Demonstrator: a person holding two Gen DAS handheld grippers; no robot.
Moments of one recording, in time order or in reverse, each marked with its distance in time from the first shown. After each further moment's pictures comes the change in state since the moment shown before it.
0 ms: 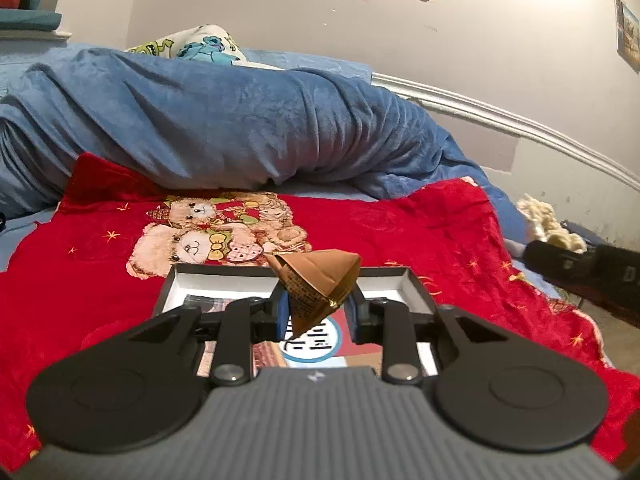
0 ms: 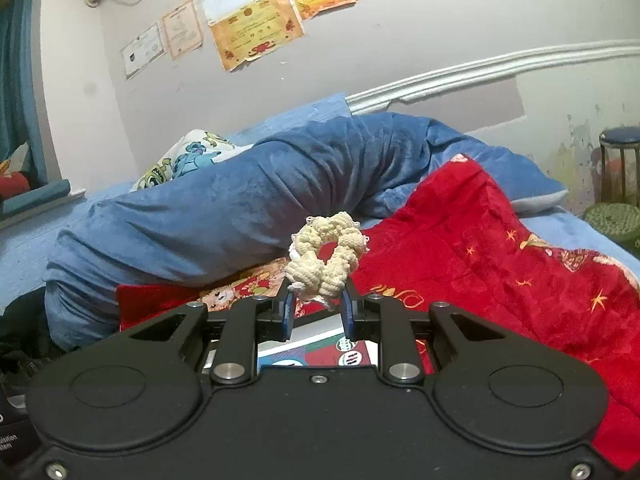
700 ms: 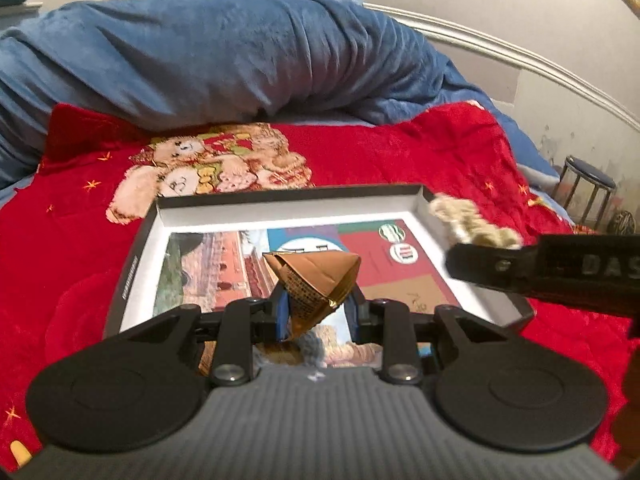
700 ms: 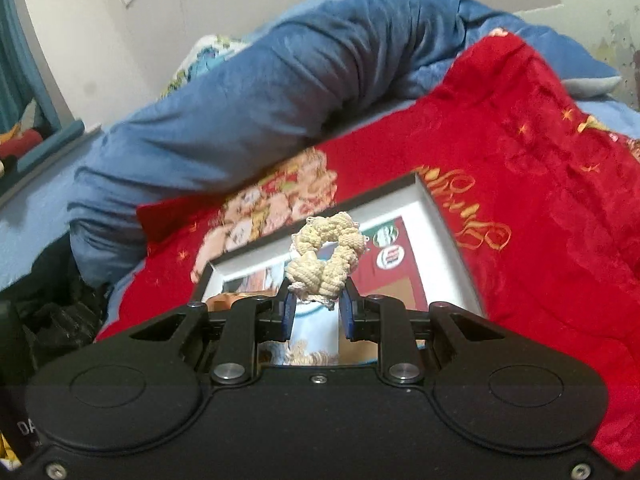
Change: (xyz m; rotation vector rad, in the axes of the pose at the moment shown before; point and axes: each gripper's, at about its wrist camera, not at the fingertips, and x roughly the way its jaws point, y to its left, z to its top) left arm 0.049 0.001 -0.040 0.076 0.179 -0.006; right arm 0.089 -0.011 -0.046 0.079 0.350 0.127
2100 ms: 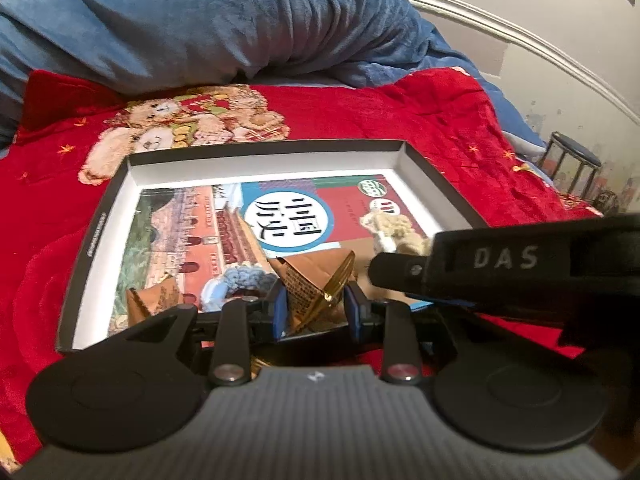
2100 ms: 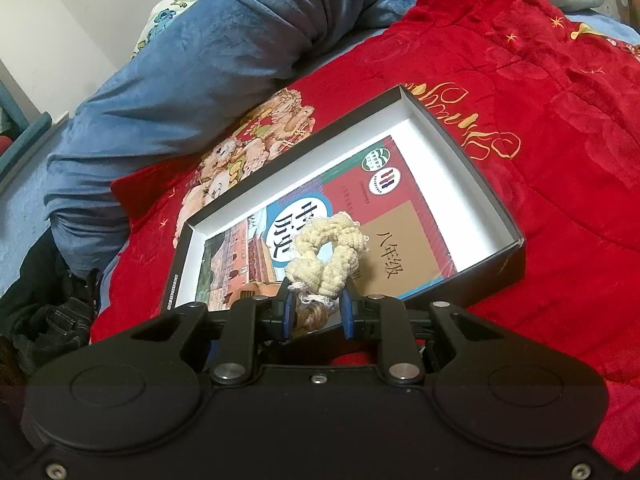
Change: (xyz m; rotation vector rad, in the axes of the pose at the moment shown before) left arm 0.013 -0.005 -0.015 -0.003 0.095 -0.072; right arm 0.036 -0.008 -0.023 0.141 0.116 -0.048
